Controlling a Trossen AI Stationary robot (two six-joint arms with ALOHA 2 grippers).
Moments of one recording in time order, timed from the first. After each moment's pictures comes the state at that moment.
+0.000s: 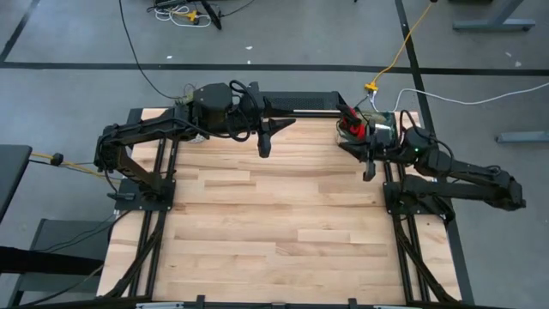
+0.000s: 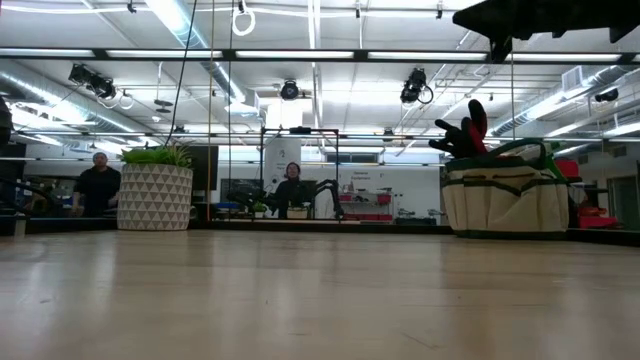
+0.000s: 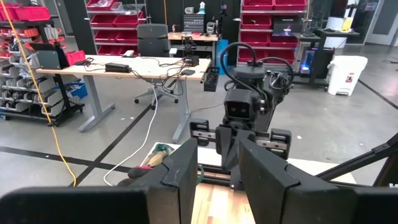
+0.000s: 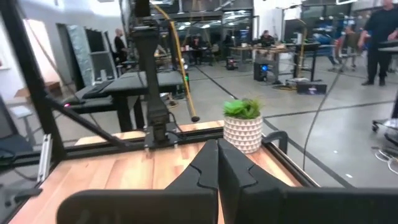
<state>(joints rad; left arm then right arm) 0.11 1.53 1.77 -0.31 -0.12 -0.01 -0.33 0.57 0.53 0.06 -0.20 0.06</state>
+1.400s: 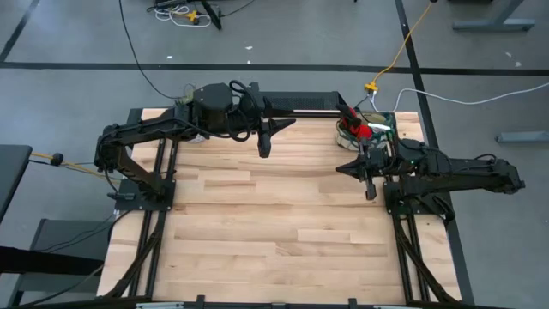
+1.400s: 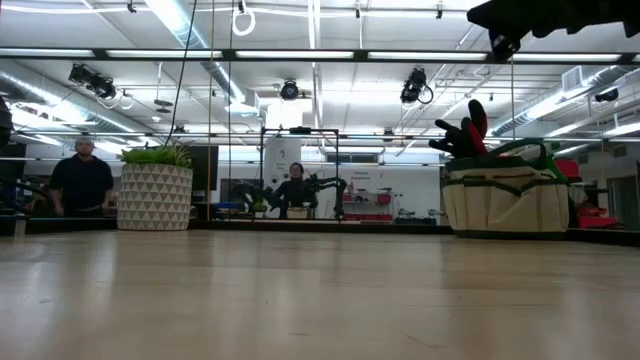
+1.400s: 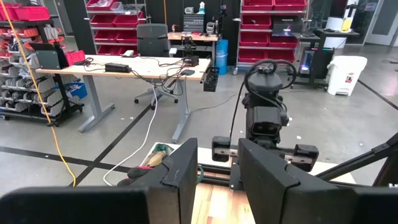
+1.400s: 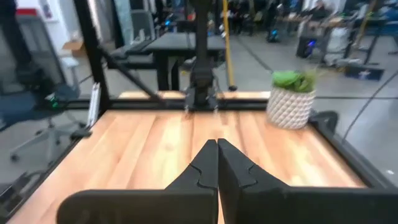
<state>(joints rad) 0.11 1.53 1.77 -0.31 -0.12 -0.02 -0.06 0.57 0.53 -0.06 -0.11 -0.02</state>
